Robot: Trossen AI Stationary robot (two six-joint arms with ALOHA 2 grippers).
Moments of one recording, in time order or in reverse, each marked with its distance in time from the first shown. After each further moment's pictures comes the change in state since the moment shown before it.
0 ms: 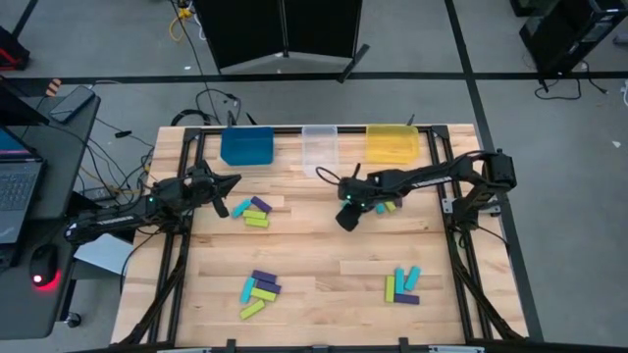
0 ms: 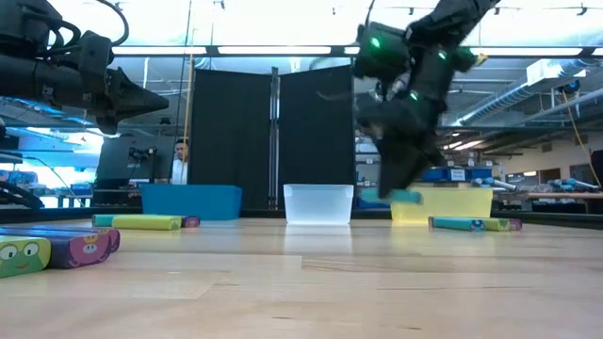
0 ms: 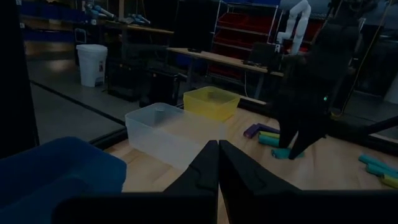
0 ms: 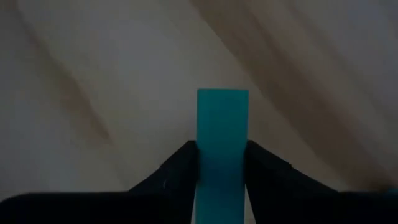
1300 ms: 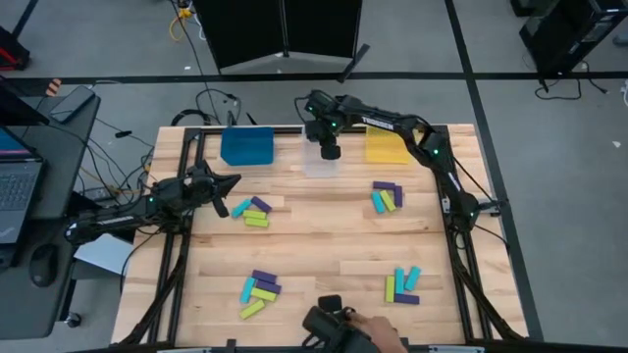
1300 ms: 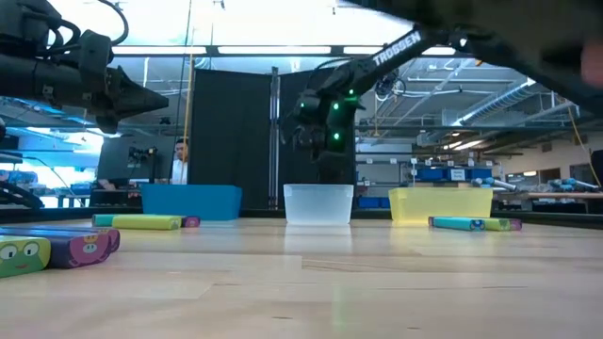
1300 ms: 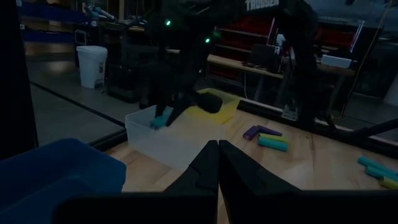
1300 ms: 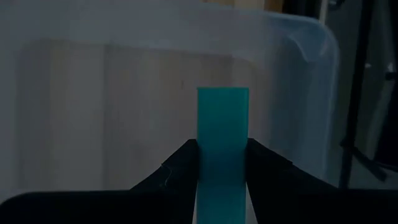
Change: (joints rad) left arm -0.001 0.000 0.000 0.007 -0.001 -0.002; right arm -0.491 0.663 1.018 -0.403 -0.062 -1.273
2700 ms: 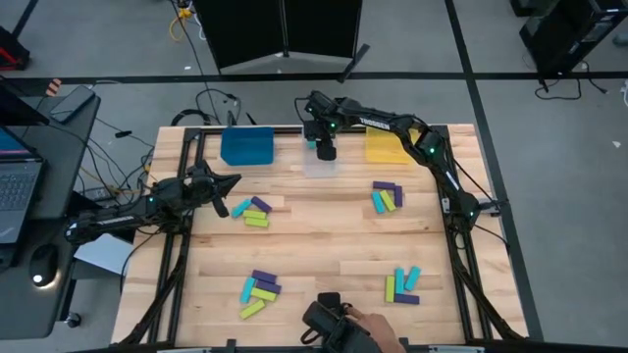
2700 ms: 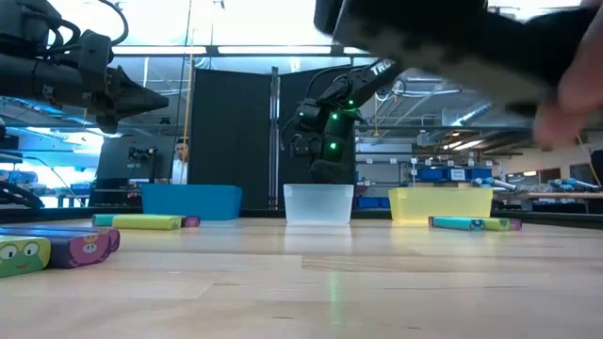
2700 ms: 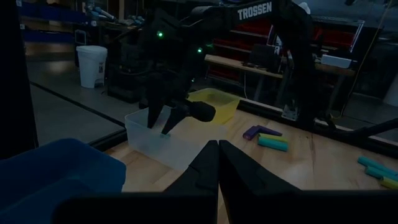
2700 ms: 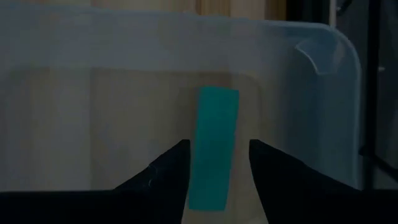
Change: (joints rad) left arm 0.000 0.000 0.000 0.000 0.000 0.000; right arm -0.014 0.027 -0.017 0.082 -0.036 0.047
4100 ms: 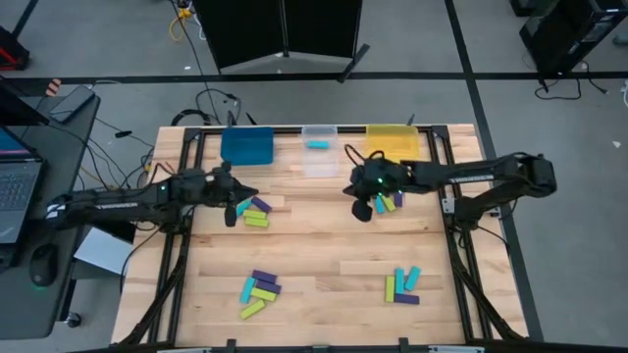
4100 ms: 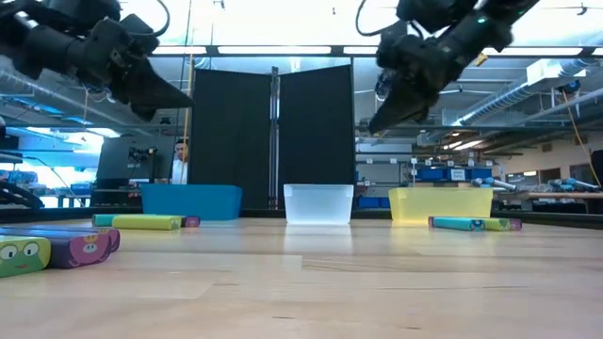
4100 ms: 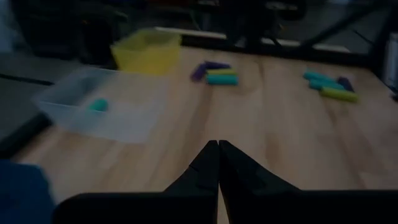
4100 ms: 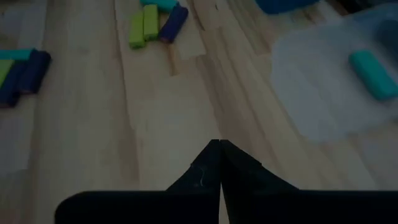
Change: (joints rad) left arm 0.000 0.548 0.250 -0.003 0.310 0.130; right arm 0.480 -1.050 -1.203 0.614 0.122 0.837
